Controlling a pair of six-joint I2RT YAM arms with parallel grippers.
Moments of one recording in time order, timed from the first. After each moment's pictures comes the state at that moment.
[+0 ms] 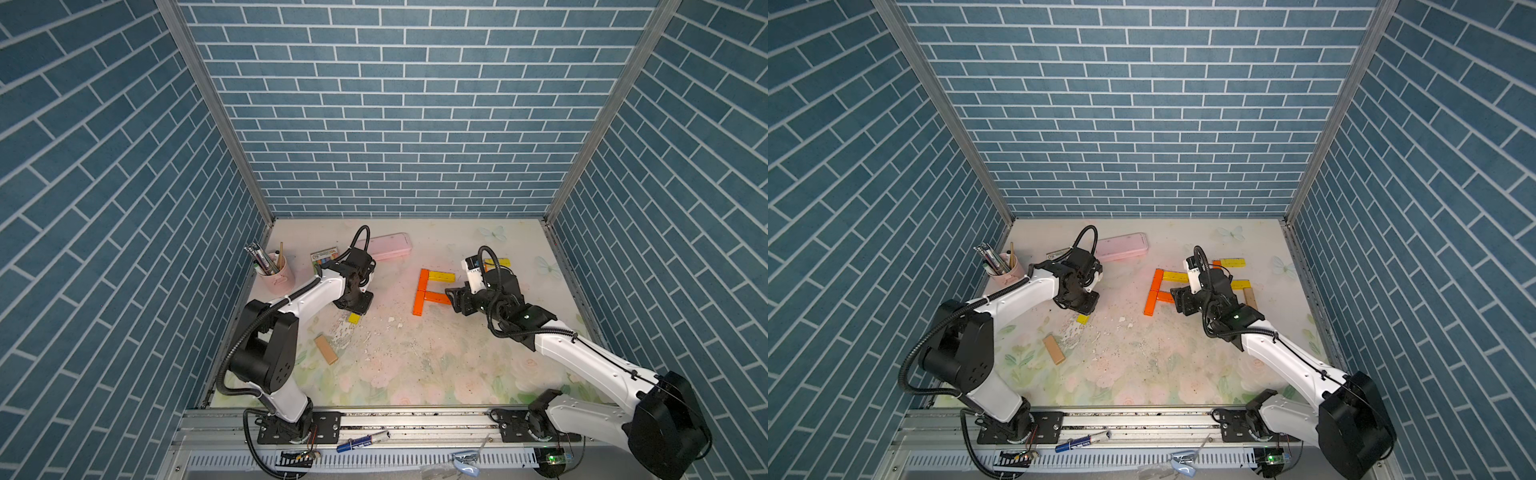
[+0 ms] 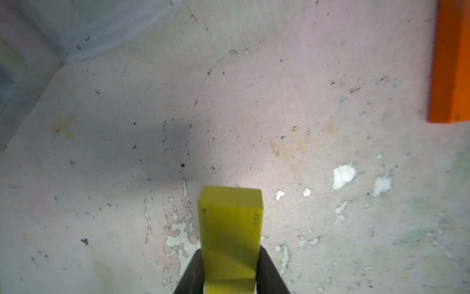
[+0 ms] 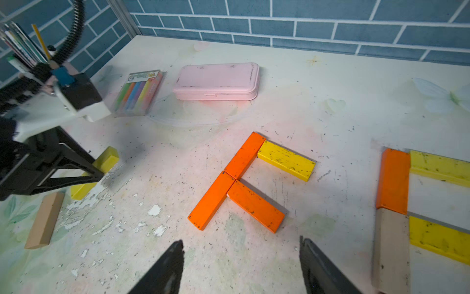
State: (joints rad) left arm -0.44 1.63 1.15 -0.83 0.01 -0.07; right arm 0.62 1.15 0.72 -0.12 -0.01 0.19
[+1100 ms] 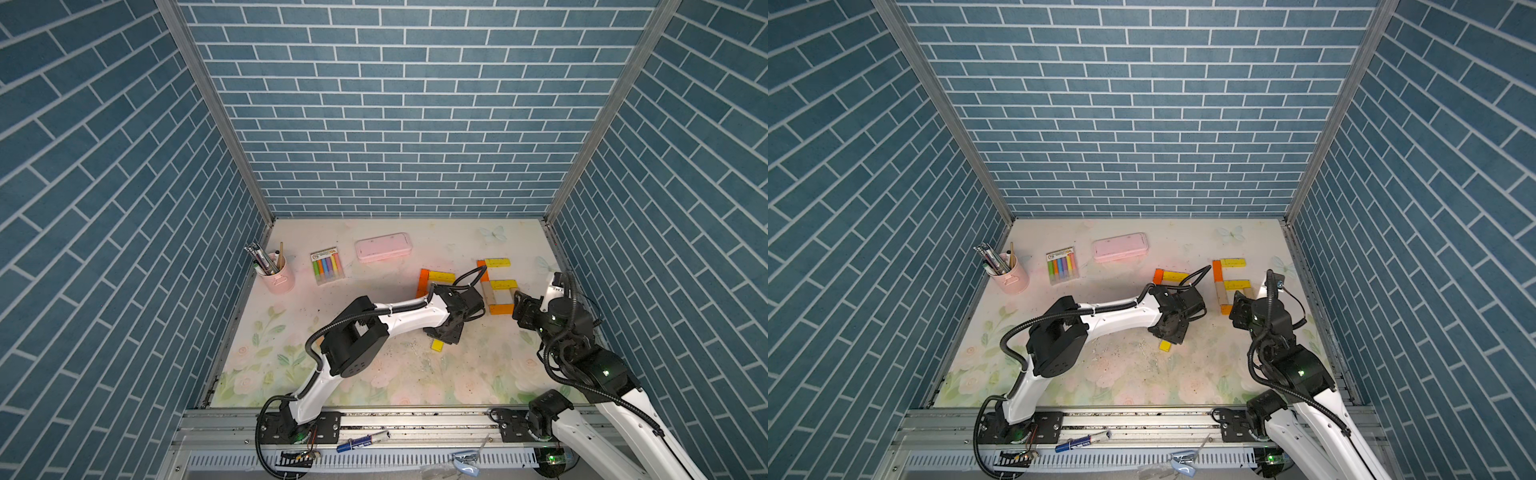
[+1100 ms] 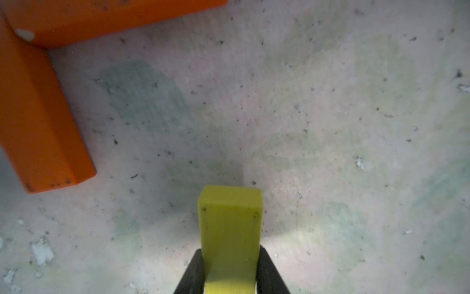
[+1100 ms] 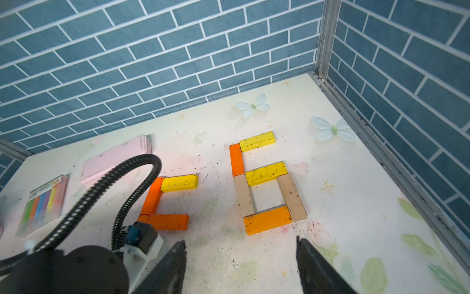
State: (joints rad) left arm -1.07 2.20 1.73 -0.94 -0.11 -0.67; right arm 0.50 0.54 0.72 -0.66 0.39 0.45
